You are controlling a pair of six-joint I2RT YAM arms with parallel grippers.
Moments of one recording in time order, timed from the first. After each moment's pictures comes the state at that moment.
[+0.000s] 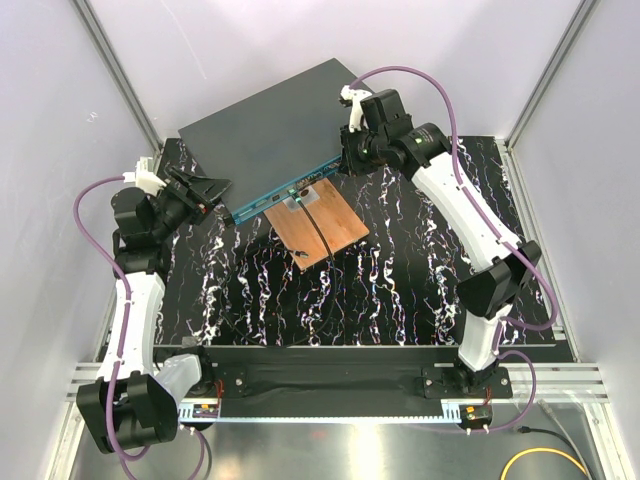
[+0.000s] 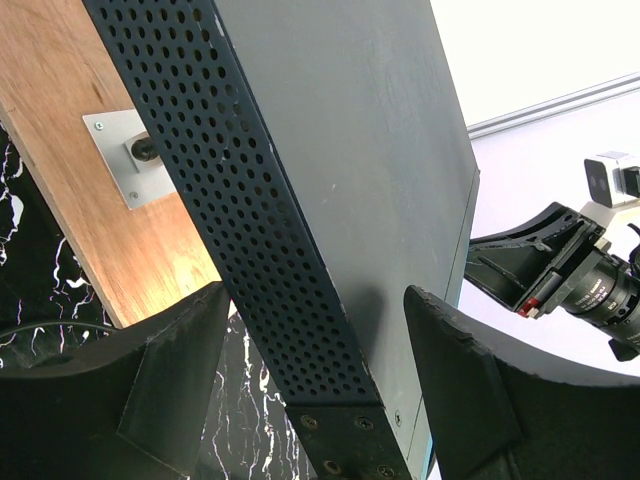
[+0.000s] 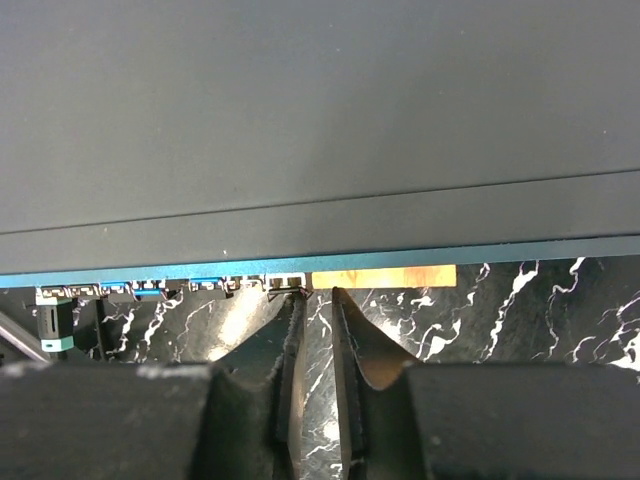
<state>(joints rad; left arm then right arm) 0.18 1.00 0.84 -0.01 0.64 -0.97 0.57 1.87 2.14 -0.94 -0.09 0.19</state>
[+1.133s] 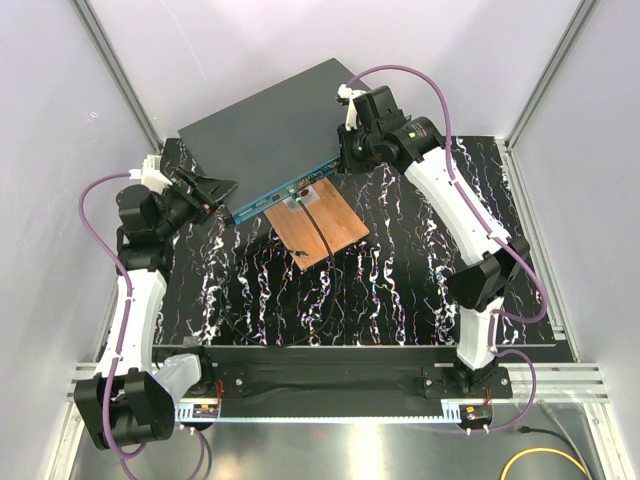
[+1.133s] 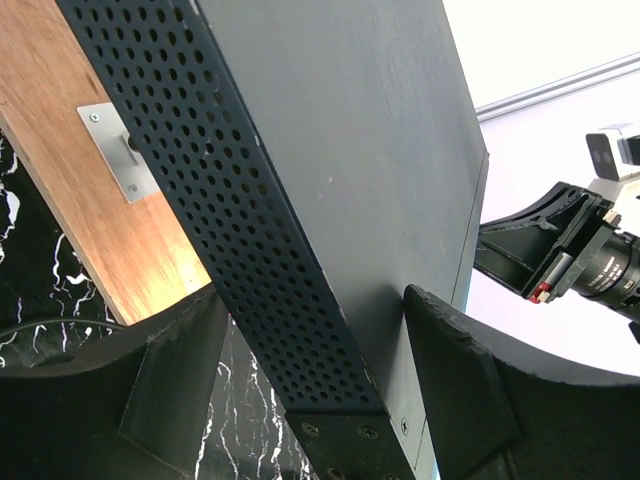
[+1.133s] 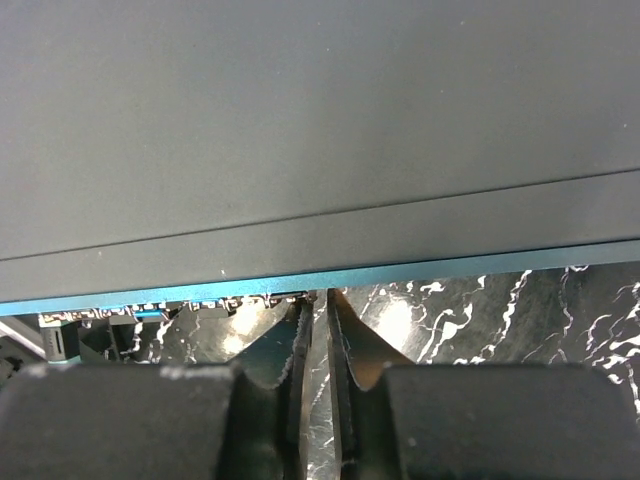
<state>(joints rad) 0.15 1.01 0.85 -0.01 0.64 -0.93 0.59 1.95 2.27 -1.04 -0.06 0.25</state>
